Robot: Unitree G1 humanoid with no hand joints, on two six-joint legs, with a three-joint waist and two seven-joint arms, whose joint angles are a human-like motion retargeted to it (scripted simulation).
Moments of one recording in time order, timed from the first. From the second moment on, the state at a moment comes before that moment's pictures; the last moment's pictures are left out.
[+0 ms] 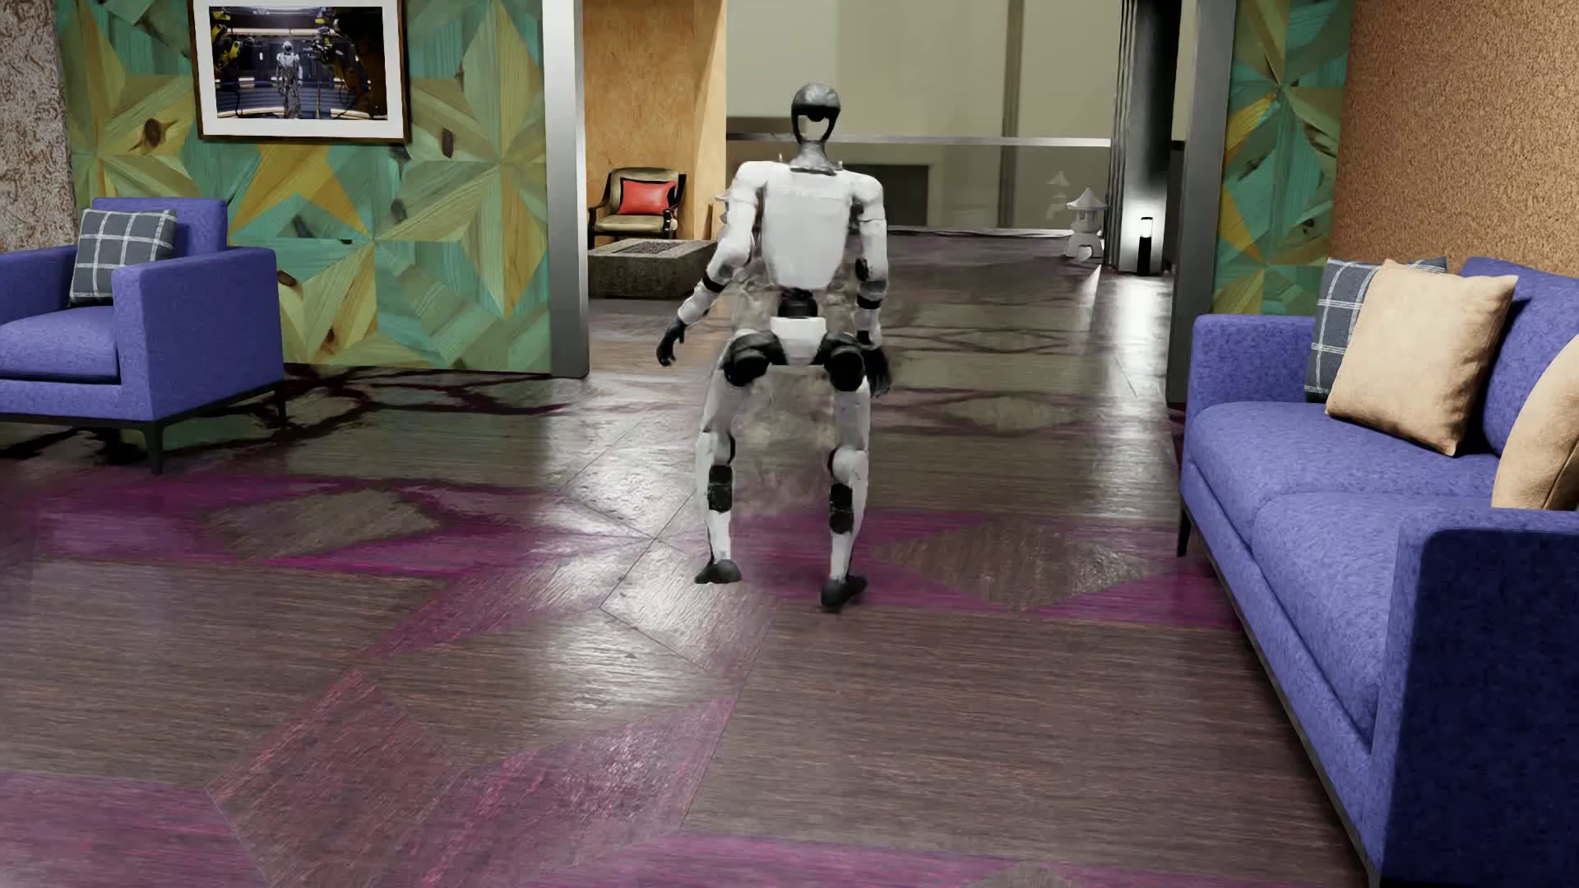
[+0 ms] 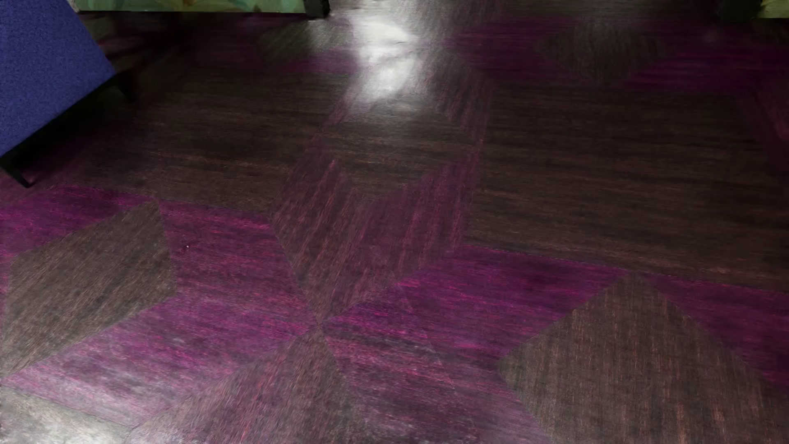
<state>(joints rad) -0.53 -0.27 -0.01 0.30 -0.25 0.11 0.13 -0.57 0.00 1.09 0.49 0.31 0.05 -0.28 -0.23 0.12 -0.22 -0.20 -0.03 0.26 0.35 0.59 0.96 0.68 -0.60 0.22 0.37 0.05 -0.05</state>
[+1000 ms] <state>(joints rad) -0.20 -0.33 0.02 0.14 -0.23 -0.05 0.31 -0.08 0.00 0.34 0.43 0.29 0.18 -0.29 -0.21 0.01 -0.15 -0.08 0.13 0.32 0.30 0.73 0.95 0.65 -0.58 0.20 0.43 0.07 0.11</state>
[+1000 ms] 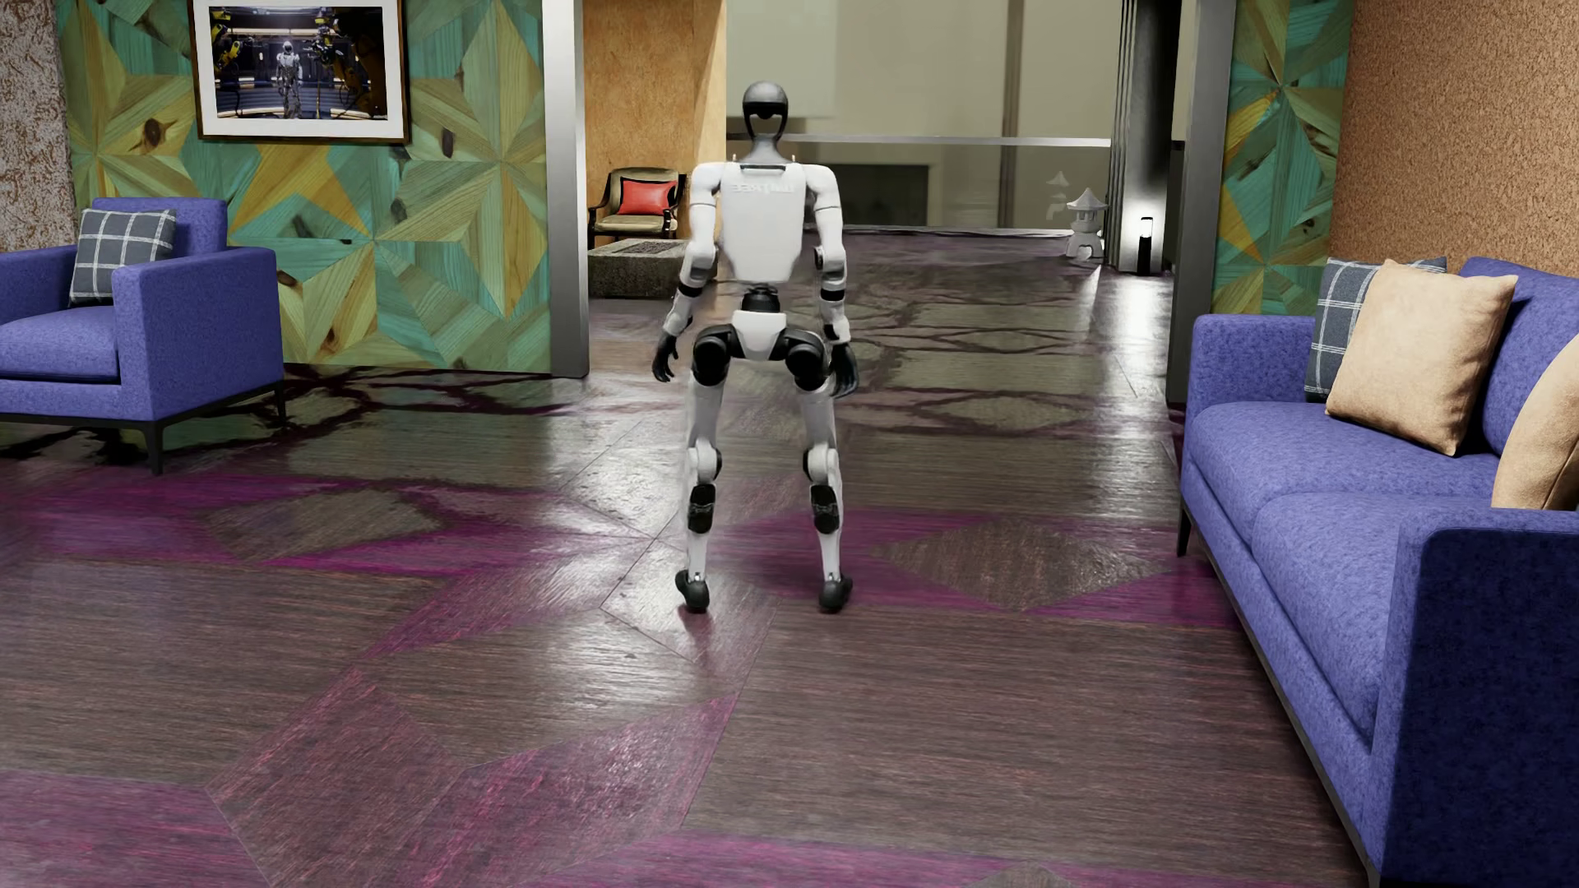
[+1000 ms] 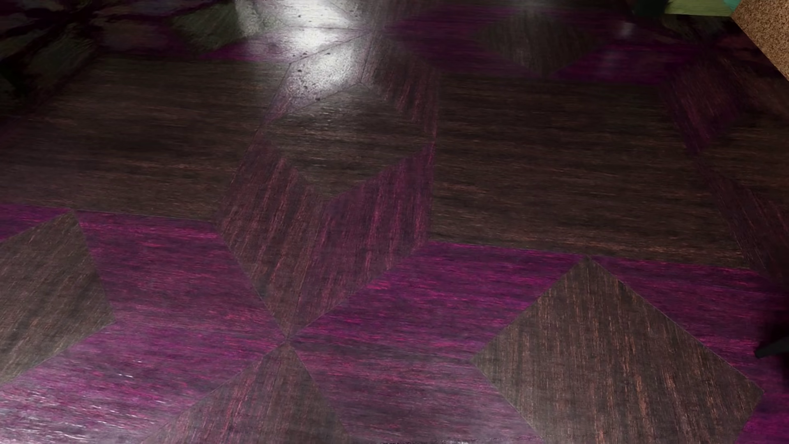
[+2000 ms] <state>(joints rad) -0.01 -0.18 0.01 0.40 -0.53 0.11 0.80 -1.12 -0.01 0.41 0.38 0.22 0.10 -0.36 0.00 0.09 -0.27 -0.19 -0.03 0.19 0.14 0.72 0.74 0.78 -0.49 0.21 0.34 -0.13 -0.15</state>
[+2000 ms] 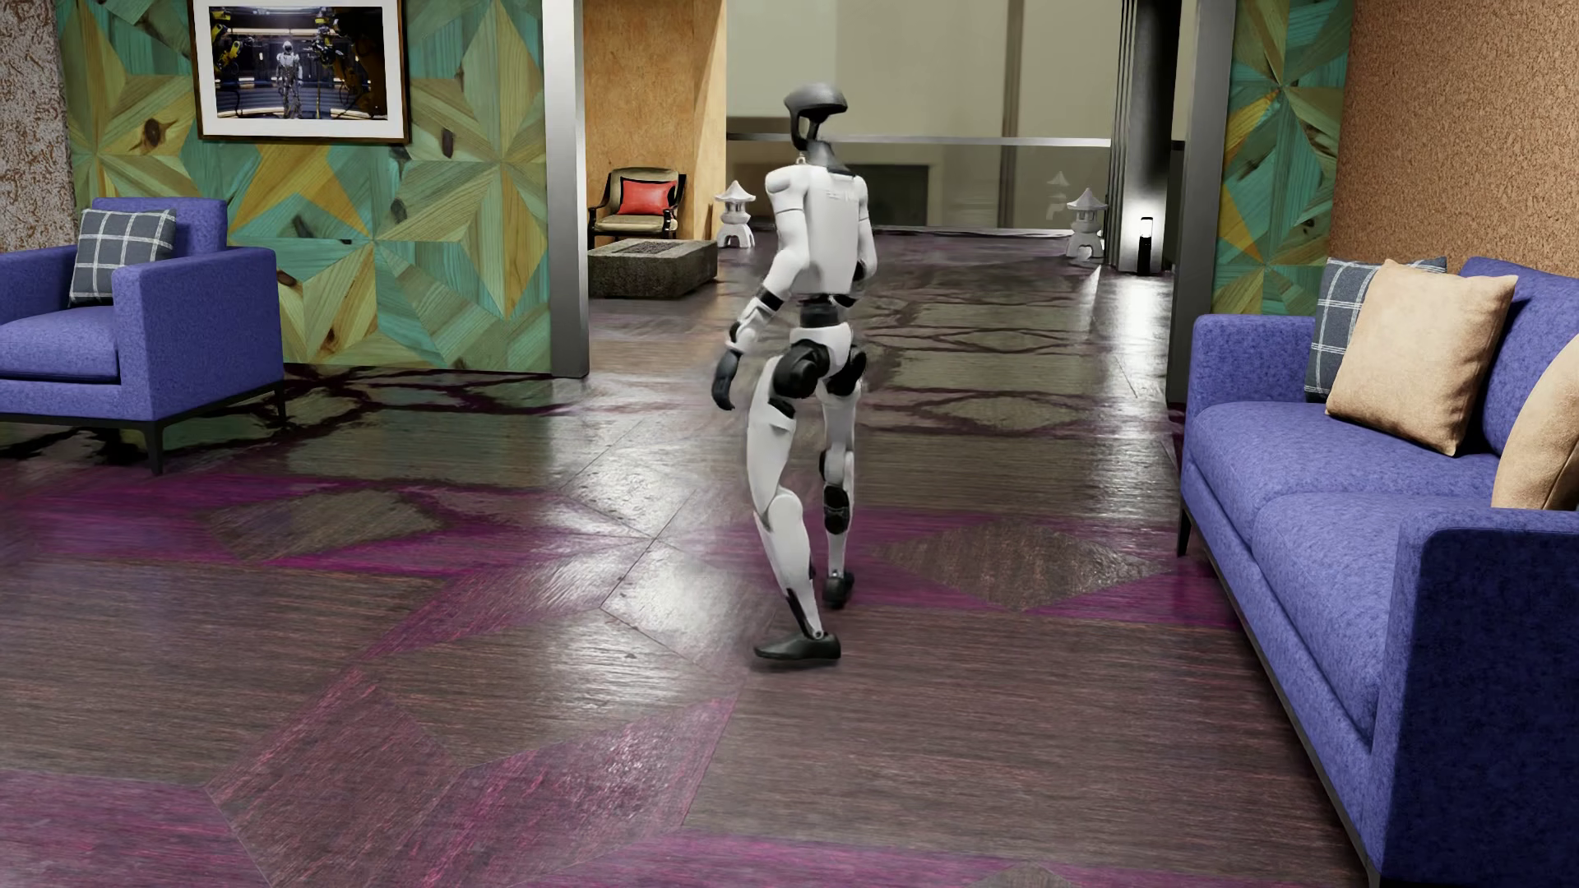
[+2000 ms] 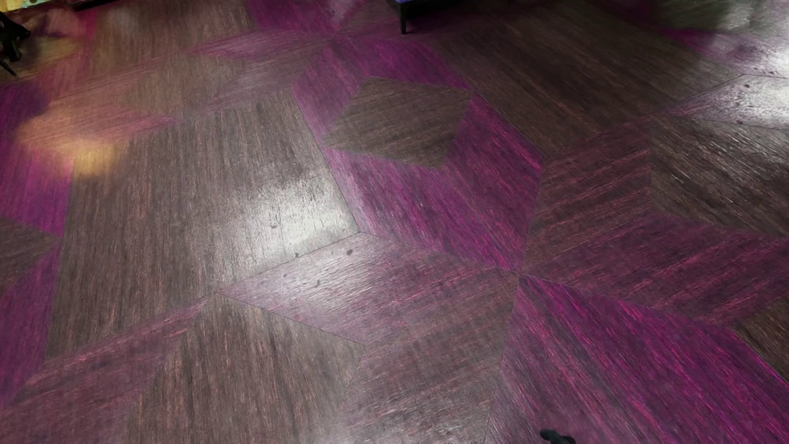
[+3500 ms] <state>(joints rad) -0.28 -0.32 -0.01 0.19 -0.24 0.11 0.25 -0.36 0.01 0.32 0.44 0.06 -0.01 -0.21 -0.21 0.21 -0.22 -0.12 0.03 0.03 0.28 0.64 0.83 0.77 -0.53 0.18 0.36 -0.05 -0.12</state>
